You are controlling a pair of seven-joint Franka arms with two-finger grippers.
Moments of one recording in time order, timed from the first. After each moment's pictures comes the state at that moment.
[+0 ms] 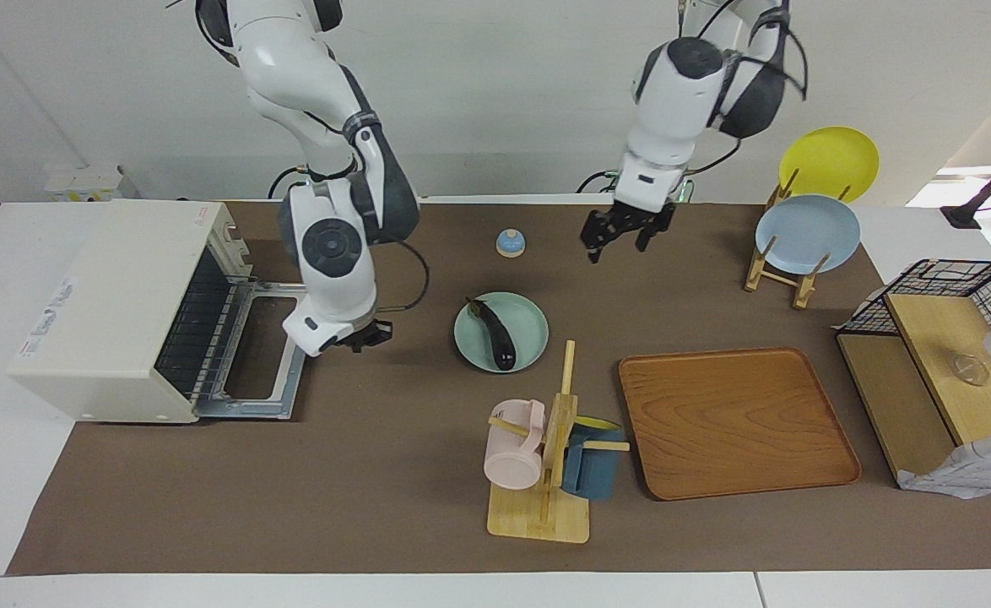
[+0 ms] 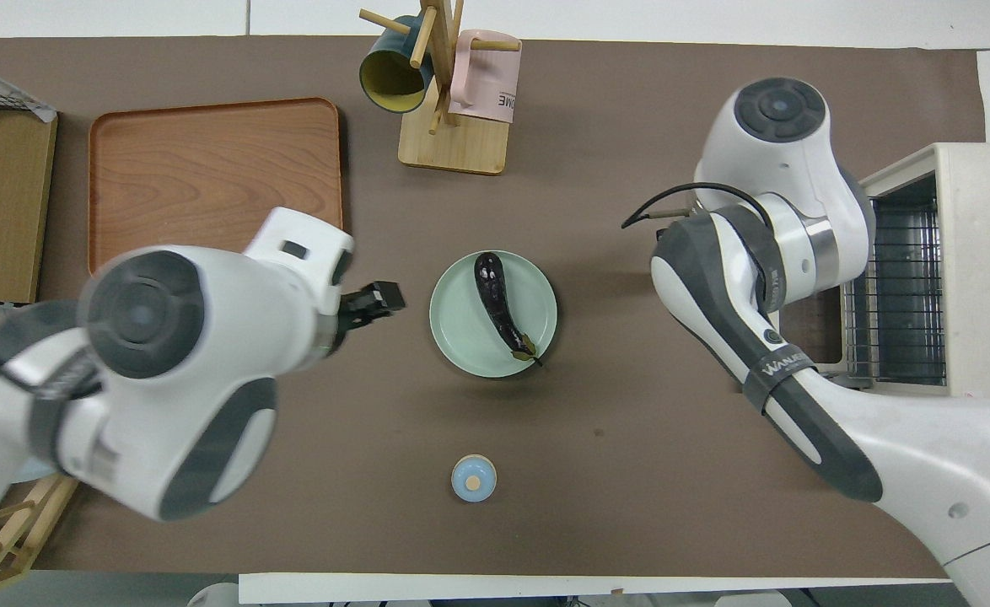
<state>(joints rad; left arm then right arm) -0.65 -0.04 -0.07 -2.10 -0.07 2.18 -0.97 0.10 0.30 0.09 -1.92 -0.15 2.02 0.22</state>
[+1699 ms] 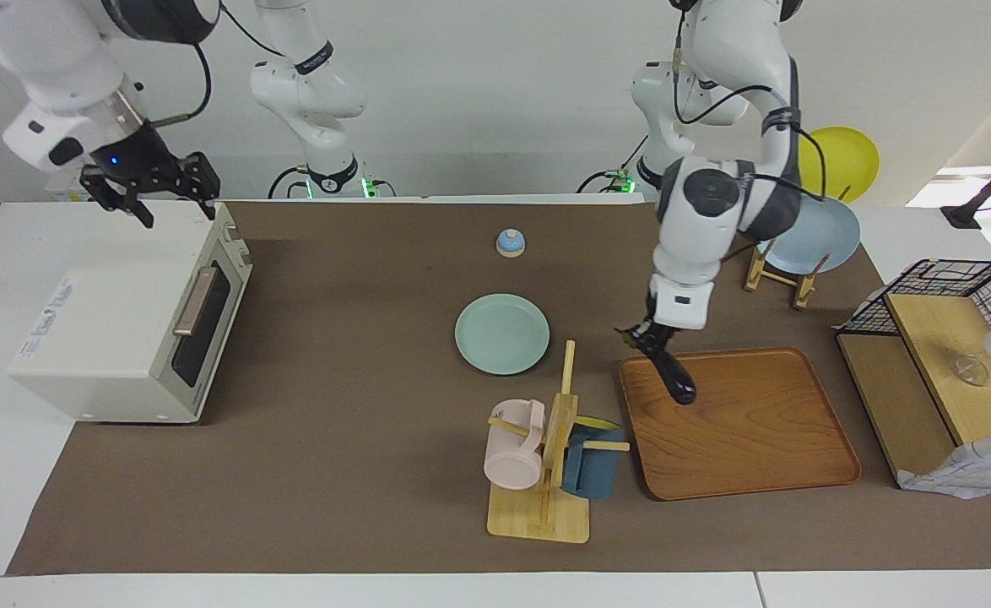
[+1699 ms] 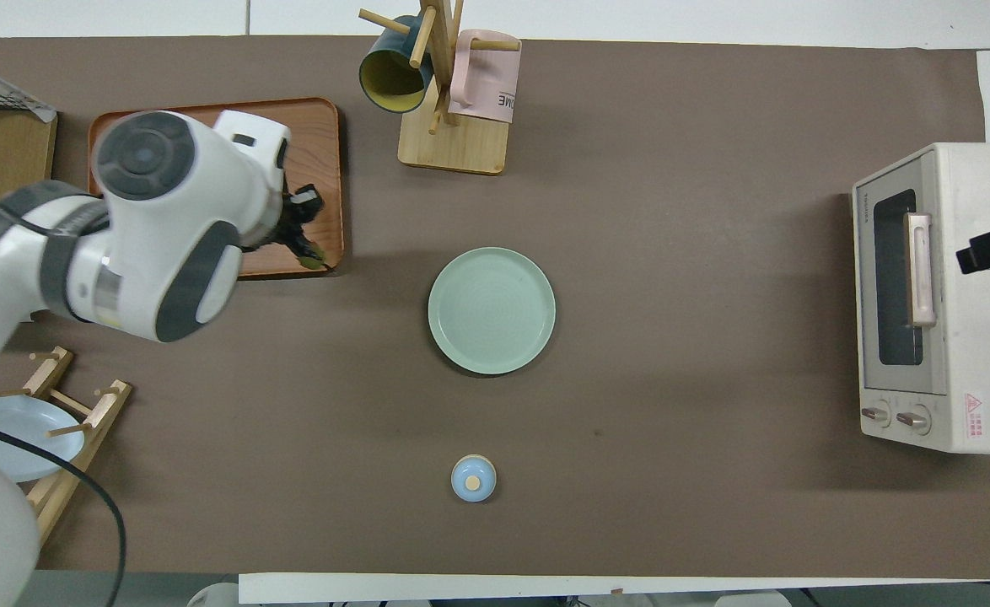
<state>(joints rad) -0.37 0.20 0.07 -1.91 0.06 2.19 -0.66 -0.20 -0.04 0.09 -1.50 -0.01 1.41 -0.24</state>
